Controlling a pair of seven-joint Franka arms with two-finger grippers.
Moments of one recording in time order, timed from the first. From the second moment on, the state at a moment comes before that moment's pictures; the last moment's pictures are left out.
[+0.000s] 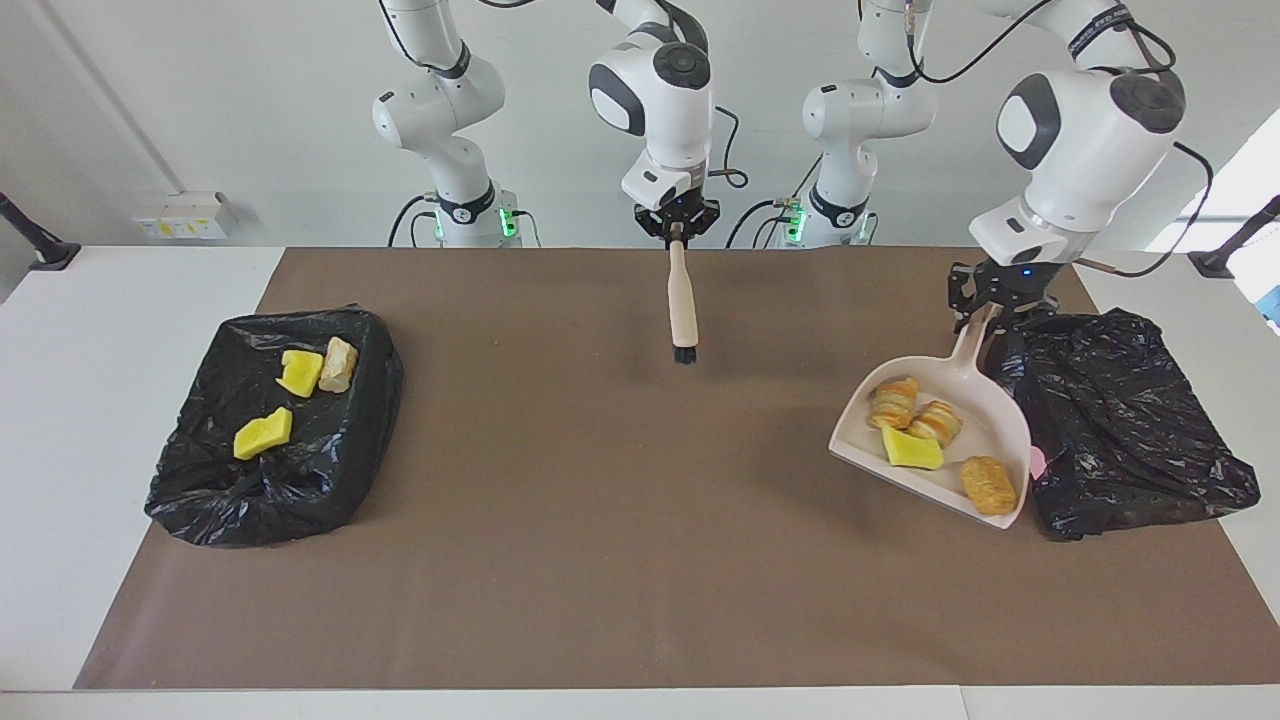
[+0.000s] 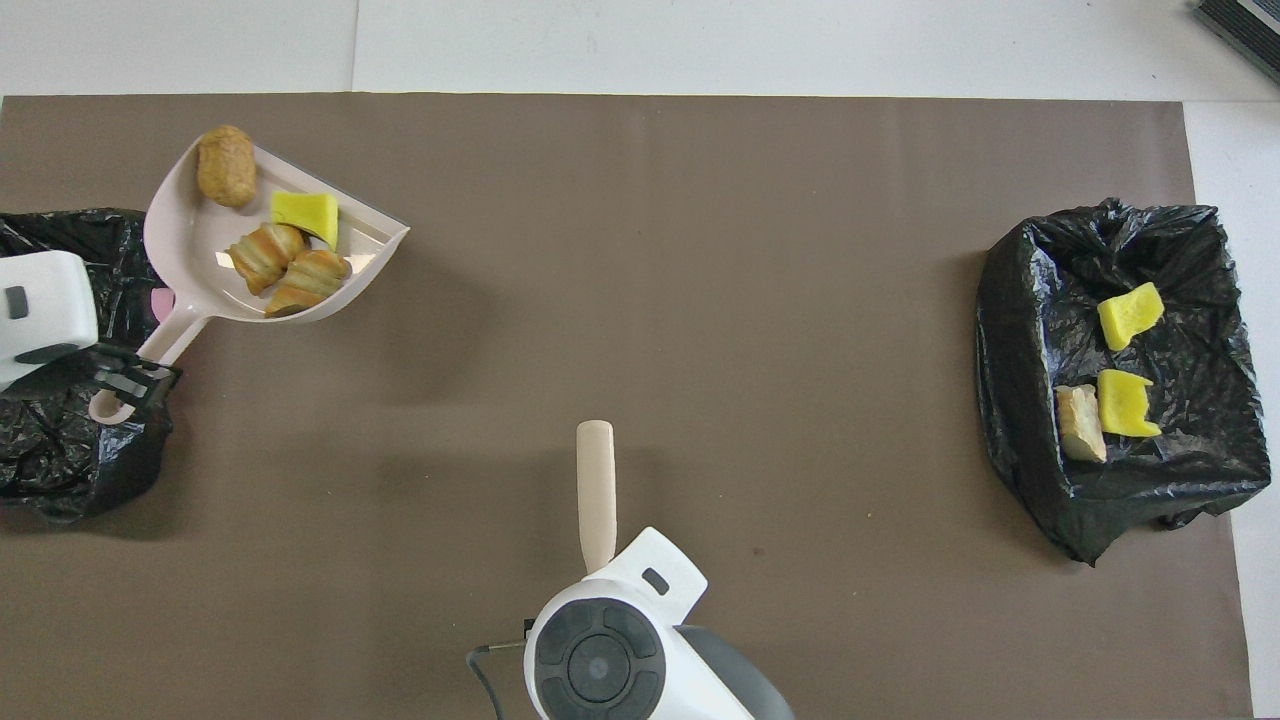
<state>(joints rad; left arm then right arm) 0.13 -0.09 -0.08 -1.94 -0.05 1.90 0.56 0.69 0.00 0.22 -2.09 0.16 2.02 0.82</state>
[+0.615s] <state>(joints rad) 0.50 -0.09 -0.04 -1.89 -0.11 1.89 0.83 0.78 0.02 0.22 -2.23 0.15 2.16 0.90</state>
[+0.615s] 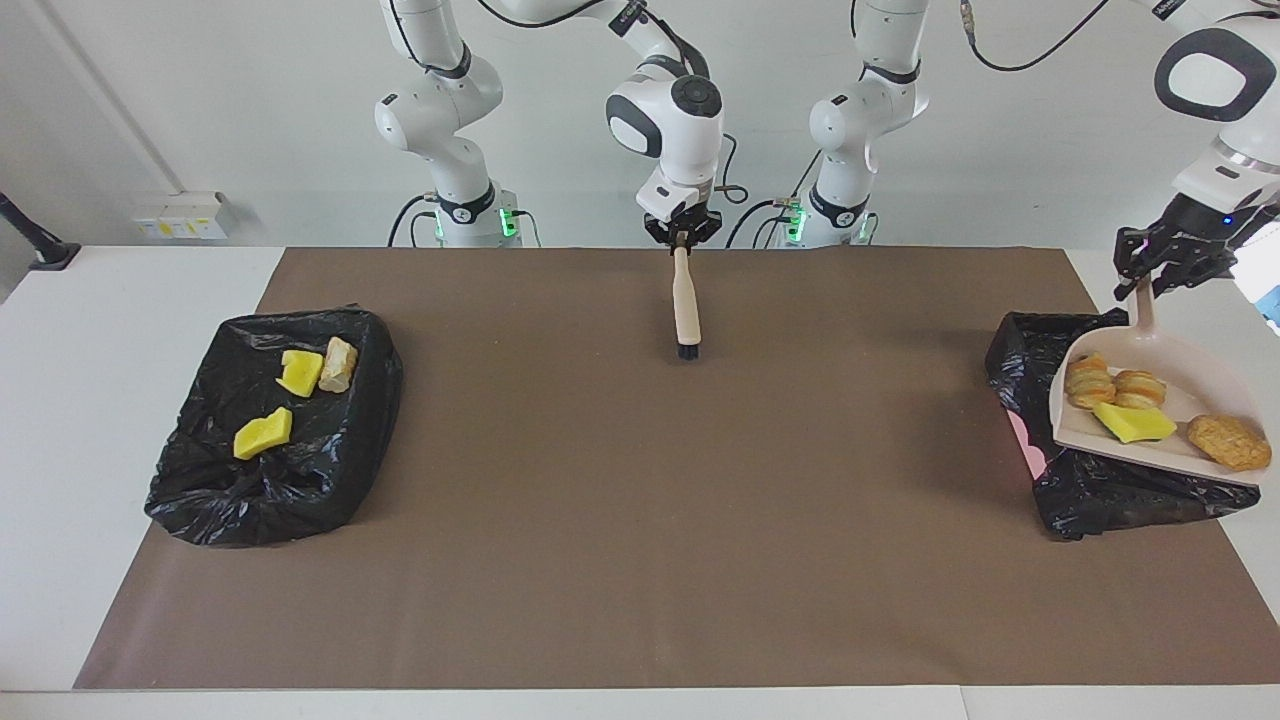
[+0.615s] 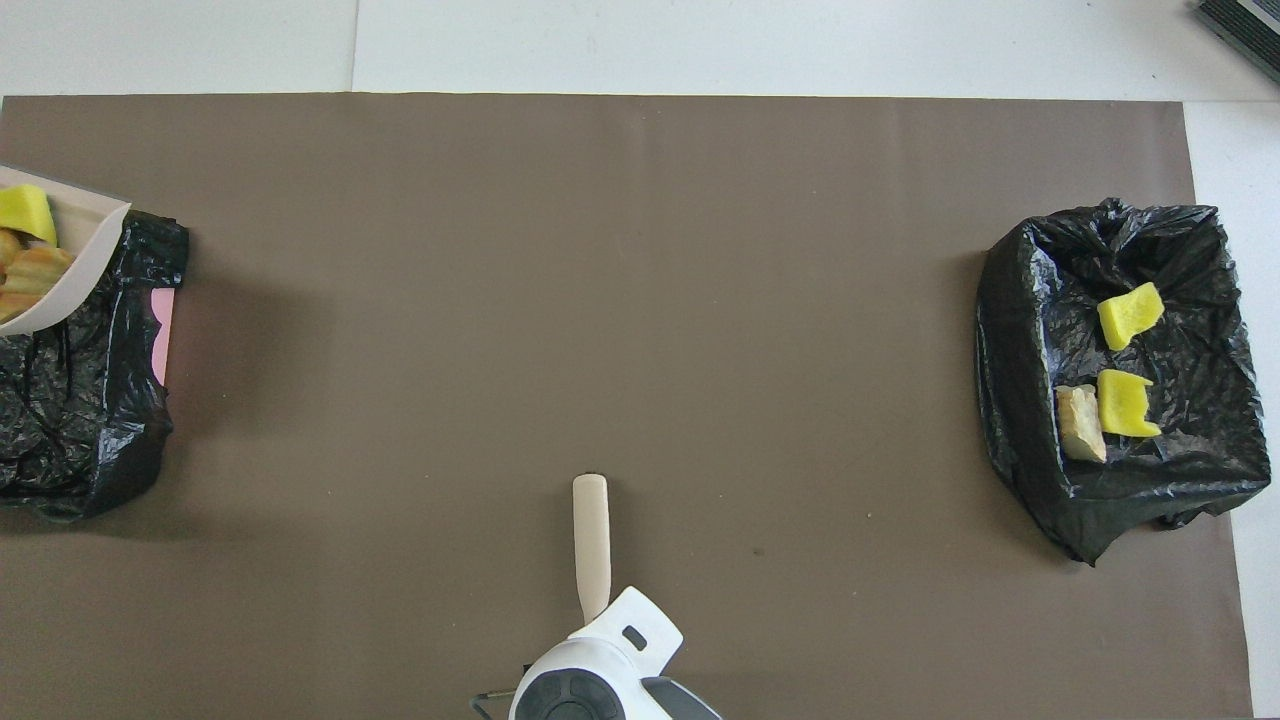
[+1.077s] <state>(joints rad) 0.51 -0.06 0.10 -1.89 0.08 1.94 1.28 0.80 0.02 0.22 -2.28 0.14 2.21 0.92</state>
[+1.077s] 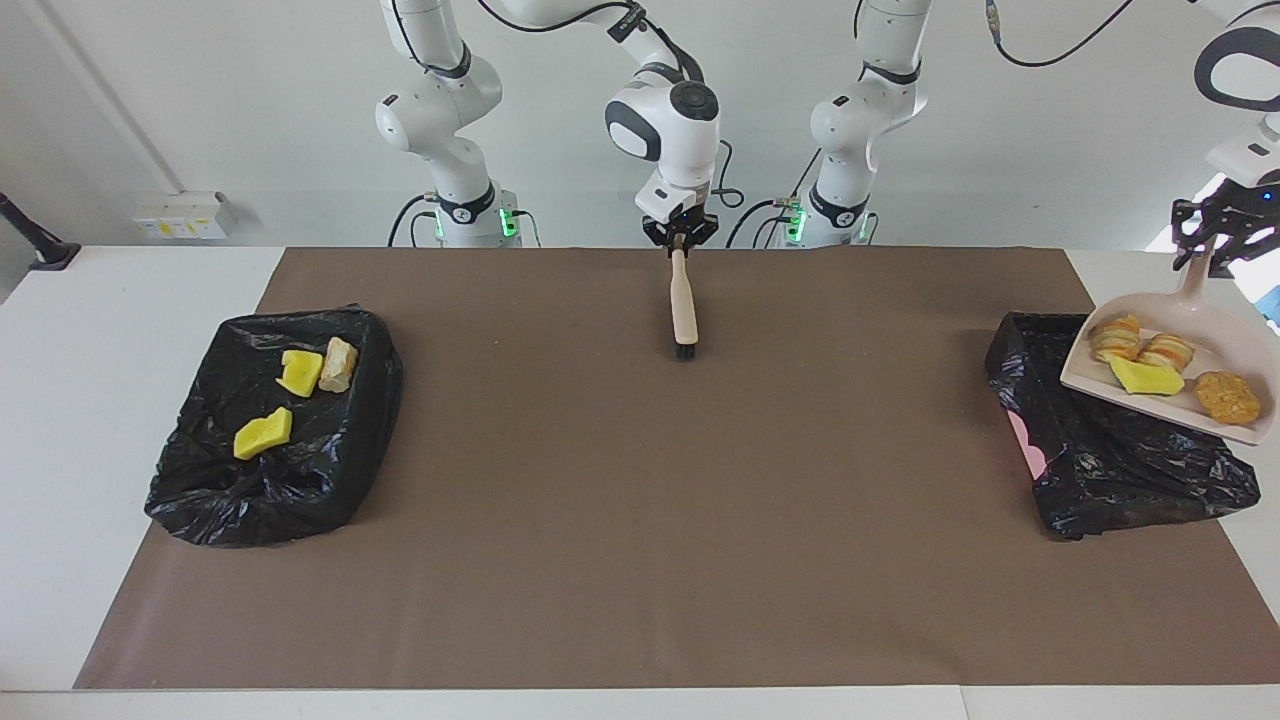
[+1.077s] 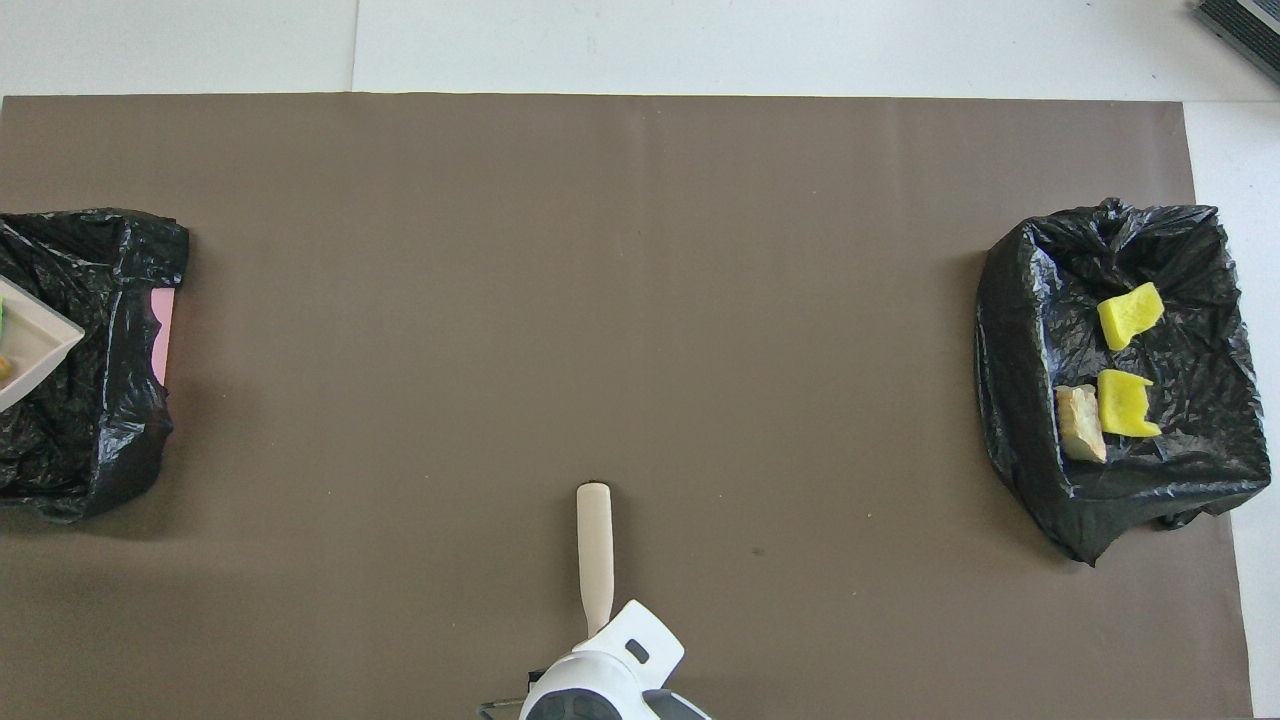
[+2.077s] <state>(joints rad) 0.37 0.01 0.08 -1.81 0.69 1.99 1.42 0.70 -0.01 0.21 -2.09 0.08 1.92 0.84</state>
